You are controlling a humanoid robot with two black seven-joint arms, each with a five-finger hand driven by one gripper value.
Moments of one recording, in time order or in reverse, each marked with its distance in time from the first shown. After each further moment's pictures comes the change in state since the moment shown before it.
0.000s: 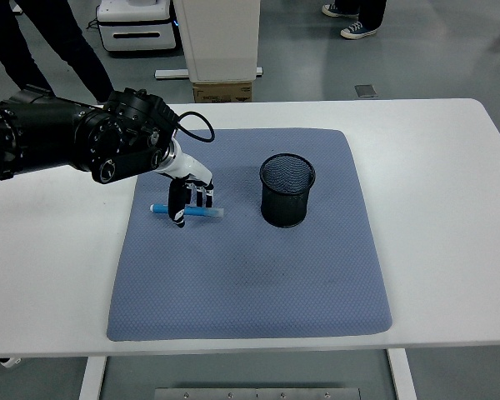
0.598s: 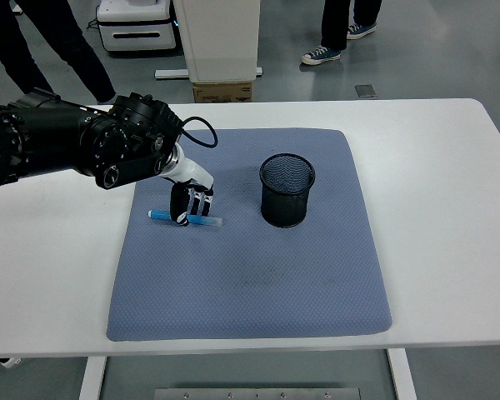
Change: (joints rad) left arm 0.008 -0.010 0.000 -0.002 0.022 0.002 0.001; right arm 0.000 0.000 0.000 0.000 0.000 0.001 0.000
